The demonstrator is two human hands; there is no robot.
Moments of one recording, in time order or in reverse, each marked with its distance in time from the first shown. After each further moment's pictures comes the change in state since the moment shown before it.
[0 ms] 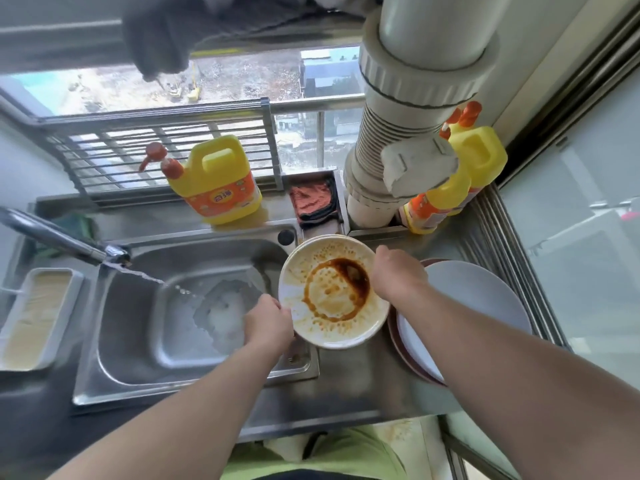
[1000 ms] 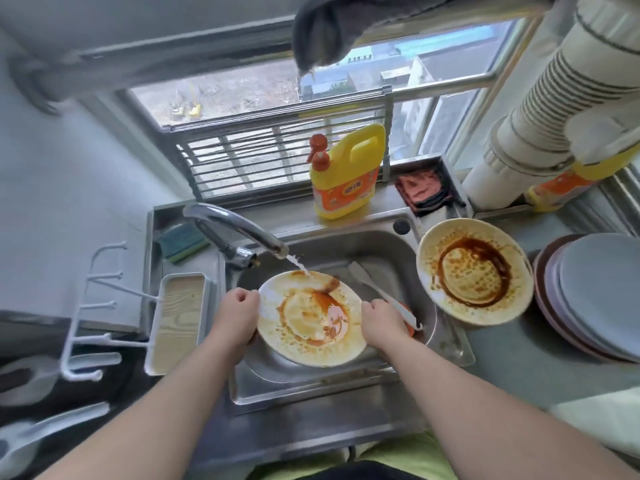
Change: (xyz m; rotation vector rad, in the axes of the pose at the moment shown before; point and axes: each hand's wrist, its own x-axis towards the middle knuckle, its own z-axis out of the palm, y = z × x) left_hand 0.120 -0.139 -0.272 -0.202 -0.019 0.036; right_hand -0.092 -0.274 0.128 0.647 -0.277 0.207
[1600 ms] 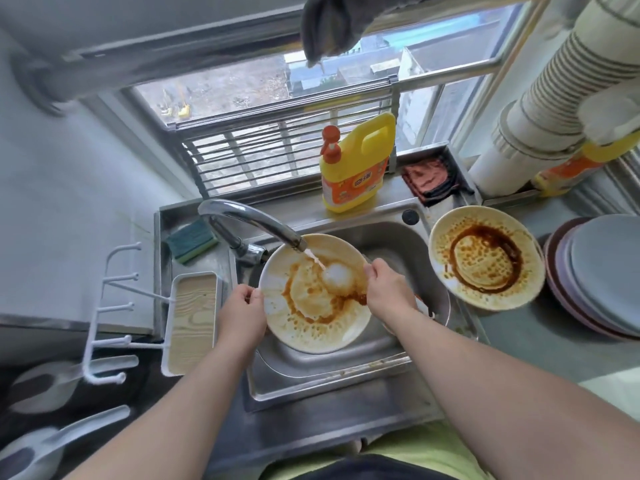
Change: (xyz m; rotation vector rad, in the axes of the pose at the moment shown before) left_hand 0.017 -0.025 -0.015 0.047 0.065 0.076; right_hand 0.000 -0.033 -0.003 0.027 0.251 -0.190
